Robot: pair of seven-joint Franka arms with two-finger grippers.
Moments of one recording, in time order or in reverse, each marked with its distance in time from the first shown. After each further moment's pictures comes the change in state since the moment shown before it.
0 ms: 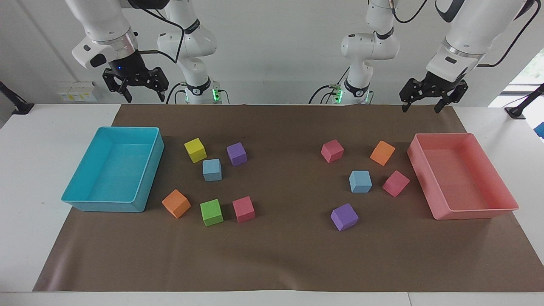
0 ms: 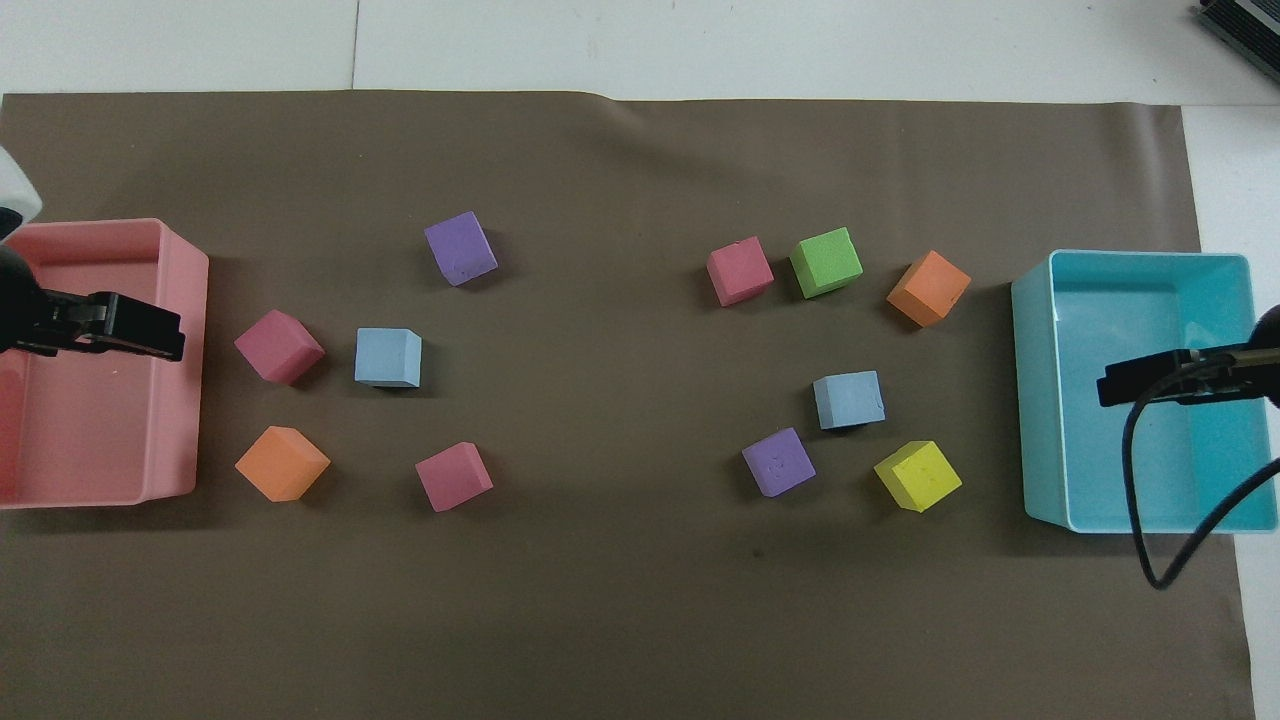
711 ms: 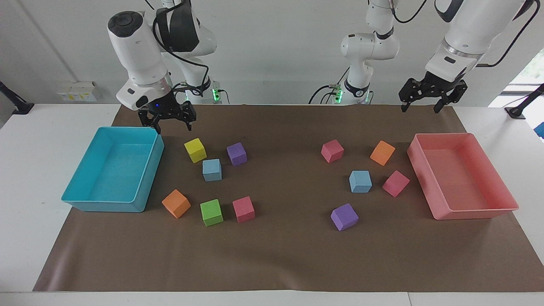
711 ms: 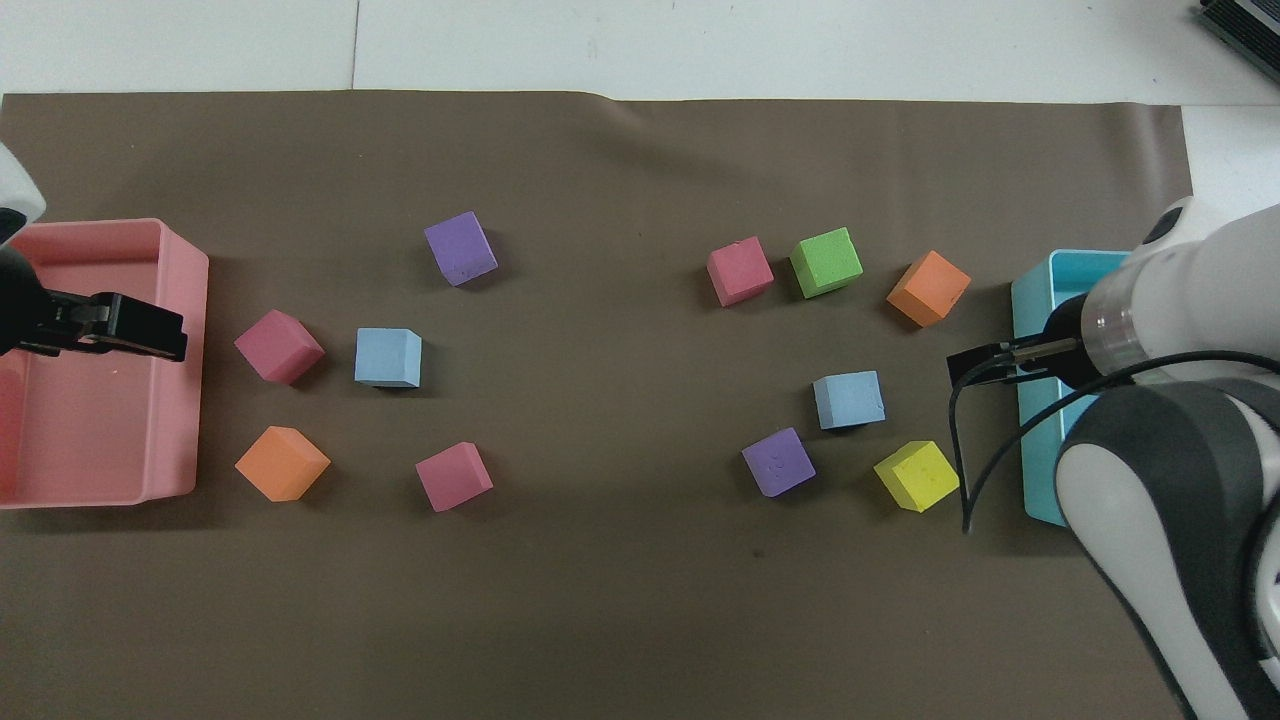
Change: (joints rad) left arm 0.000 0.000 -0.003 0.000 0.000 0.000 0.000; right arm 0.110 0.081 0.002 -0.193 0.009 0.289 0.000
